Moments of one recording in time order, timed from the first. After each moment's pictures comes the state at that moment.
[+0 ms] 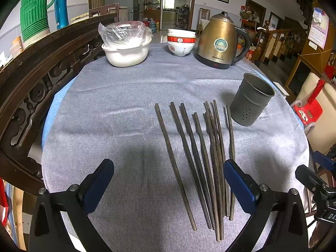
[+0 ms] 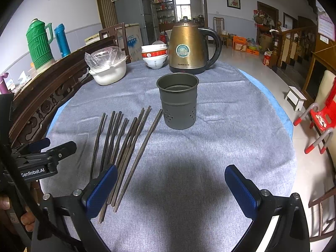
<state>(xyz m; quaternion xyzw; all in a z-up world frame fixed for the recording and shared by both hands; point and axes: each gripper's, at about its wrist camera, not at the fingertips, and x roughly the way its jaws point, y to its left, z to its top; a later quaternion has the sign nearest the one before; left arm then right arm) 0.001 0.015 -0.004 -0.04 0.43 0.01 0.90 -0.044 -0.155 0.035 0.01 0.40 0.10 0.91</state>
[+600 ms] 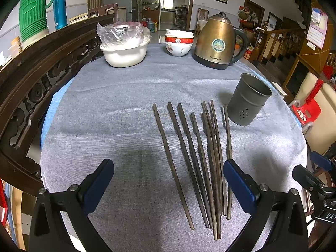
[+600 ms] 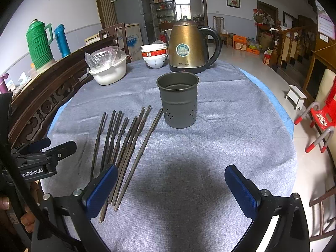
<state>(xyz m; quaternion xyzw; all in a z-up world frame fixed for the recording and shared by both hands) -0.001 0.014 -0.002 -0.05 0.43 0.00 0.90 -0.045 -0.155 0.034 0.01 0.40 0.10 0.91</state>
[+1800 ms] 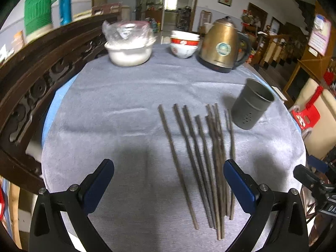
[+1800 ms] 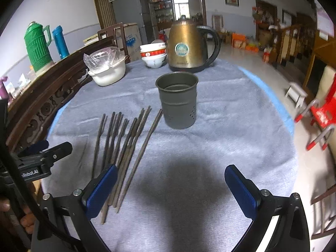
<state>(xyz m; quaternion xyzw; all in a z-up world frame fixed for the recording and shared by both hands) 0.000 0.035 -0.003 -0.07 0.43 0.01 0.90 -0.038 -0.157 0.034 0.03 0.41 0.11 0.90</state>
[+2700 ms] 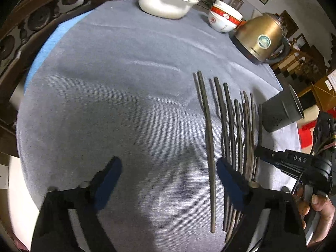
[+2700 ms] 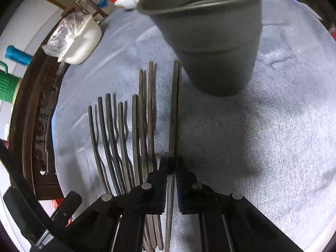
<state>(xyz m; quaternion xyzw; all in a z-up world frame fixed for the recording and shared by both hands) 0.036 0.089 -0.067 -0.21 0.54 0.01 0.82 0.087 -0.101 -0.056 0.17 0.62 0.12 0.76</state>
